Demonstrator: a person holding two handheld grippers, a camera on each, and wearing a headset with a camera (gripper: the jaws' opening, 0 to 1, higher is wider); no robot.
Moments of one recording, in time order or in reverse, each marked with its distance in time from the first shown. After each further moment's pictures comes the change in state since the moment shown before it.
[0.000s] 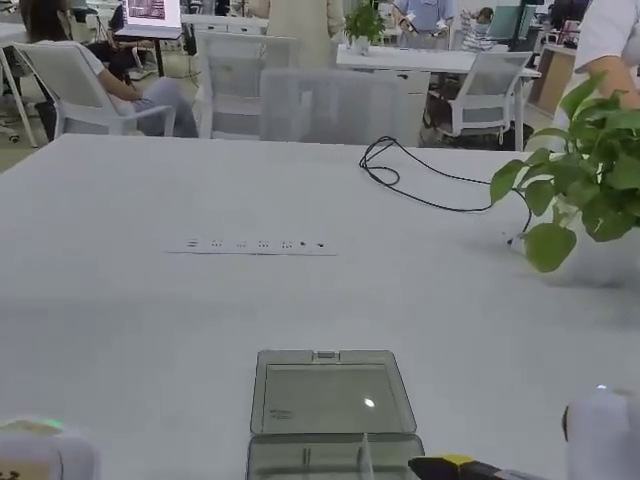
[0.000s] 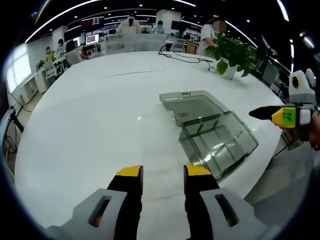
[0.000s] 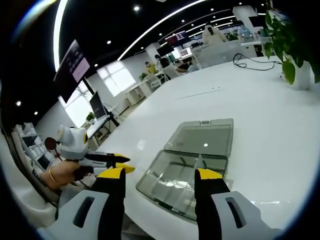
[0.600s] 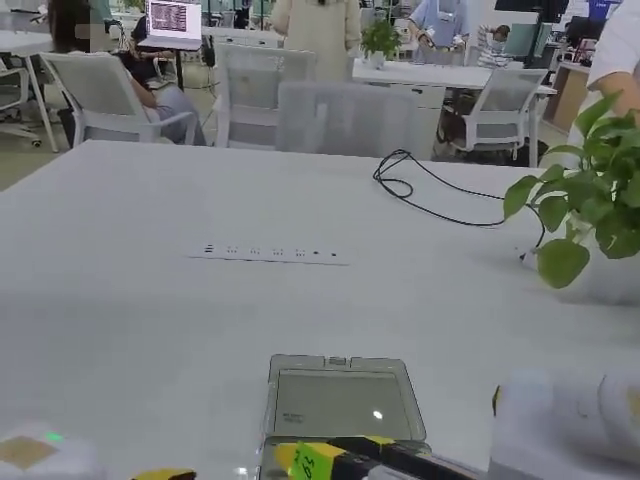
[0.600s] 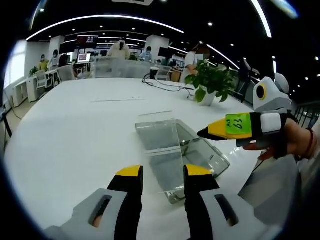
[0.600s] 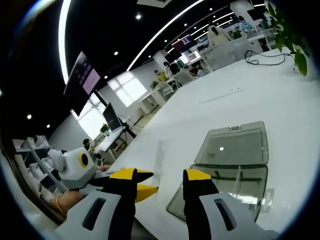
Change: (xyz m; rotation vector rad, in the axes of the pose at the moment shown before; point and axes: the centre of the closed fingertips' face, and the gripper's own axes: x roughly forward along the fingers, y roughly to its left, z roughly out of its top) left arm -0.020 -0.047 0.034 -0.006 -0.245 -0.158; right arm 0.037 0.048 0.019 0.081 -0.071 0.124
